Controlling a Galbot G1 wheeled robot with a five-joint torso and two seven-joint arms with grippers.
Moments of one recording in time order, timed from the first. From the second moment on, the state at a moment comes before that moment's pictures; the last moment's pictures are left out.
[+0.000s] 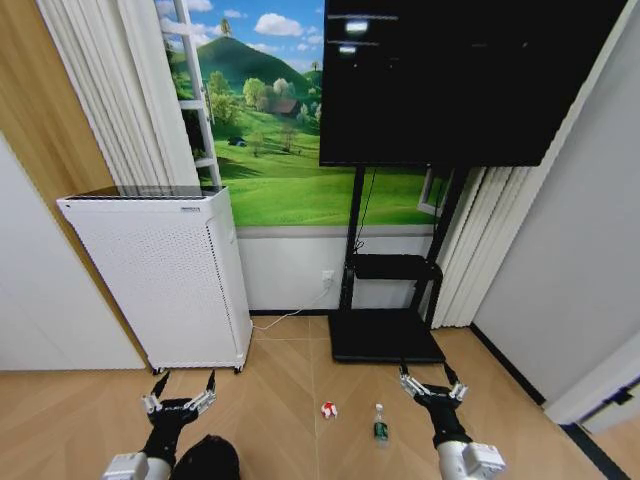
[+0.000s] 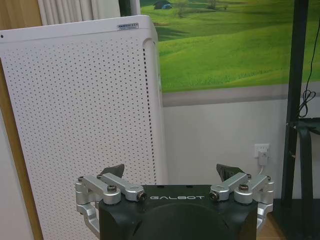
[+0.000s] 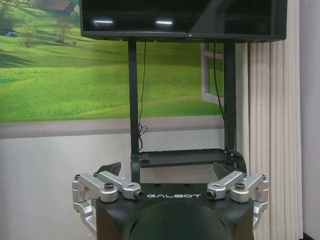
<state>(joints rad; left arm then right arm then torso) 1.86 -1.53 -0.75 -2.40 -0.10 0.17 0.04 -1.77 1.54 0.64 2.24 0.11 0.05 0.08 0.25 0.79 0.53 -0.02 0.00</state>
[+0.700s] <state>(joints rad) 1.86 -1.53 -0.75 -2.39 -0.12 0.18 0.04 -1.76 1.54 0.64 2.23 0.12 0.05 0.08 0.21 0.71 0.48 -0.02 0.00</state>
